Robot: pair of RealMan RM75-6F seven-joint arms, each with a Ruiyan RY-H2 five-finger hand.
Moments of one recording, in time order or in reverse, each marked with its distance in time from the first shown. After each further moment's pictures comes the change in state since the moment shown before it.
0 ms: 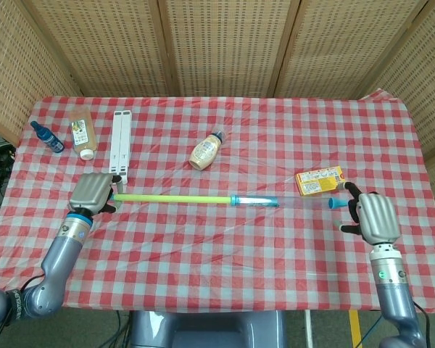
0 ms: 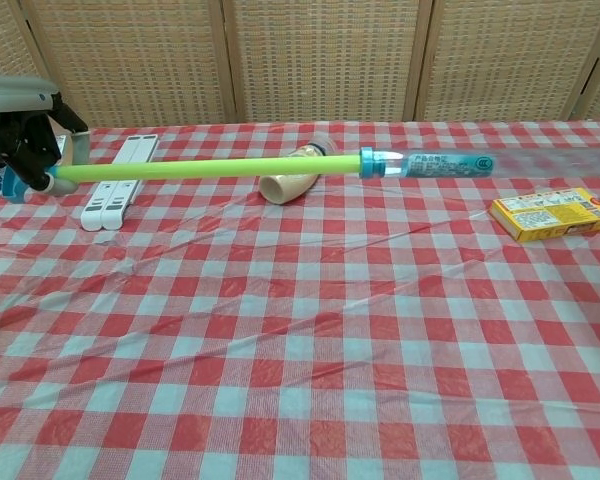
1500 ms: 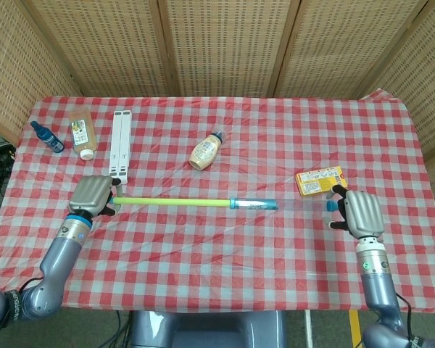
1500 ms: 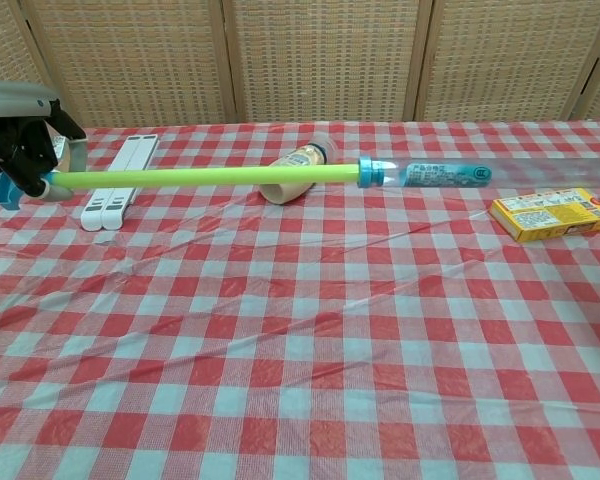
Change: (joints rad) left arm -0.029 0.024 0.032 -0.028 -0.036 0.000 -0.010; right arm 0.074 -0.092 0.000 0.072 0.123 -0.026 -0.065
